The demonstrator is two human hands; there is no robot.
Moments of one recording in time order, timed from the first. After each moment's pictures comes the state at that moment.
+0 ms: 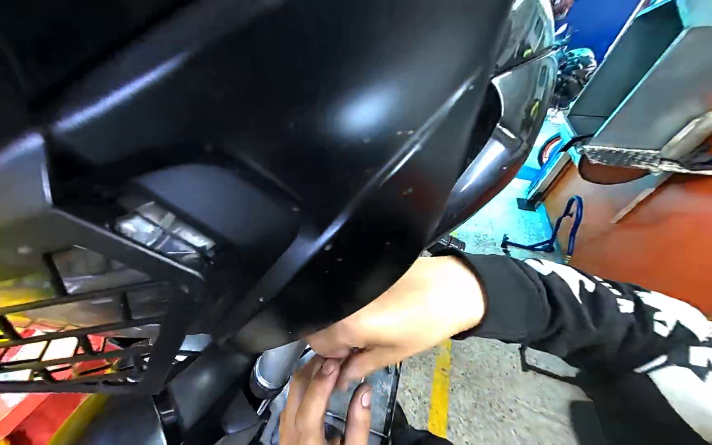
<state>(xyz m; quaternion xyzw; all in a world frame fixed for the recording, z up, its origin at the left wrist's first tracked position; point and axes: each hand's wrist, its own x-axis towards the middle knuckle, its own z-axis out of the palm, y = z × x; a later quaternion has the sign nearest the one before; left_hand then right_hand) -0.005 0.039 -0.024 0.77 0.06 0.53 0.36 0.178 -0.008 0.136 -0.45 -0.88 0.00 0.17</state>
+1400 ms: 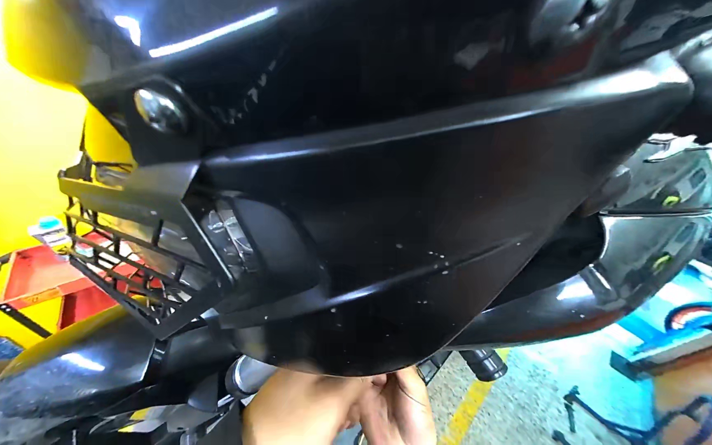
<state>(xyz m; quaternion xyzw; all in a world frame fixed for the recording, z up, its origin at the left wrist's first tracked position) 0.036 0.041 0.104 0.74 0.25 0.17 0.60 0.165 -0.017 0.017 -0.01 -0.11 0.49 0.86</state>
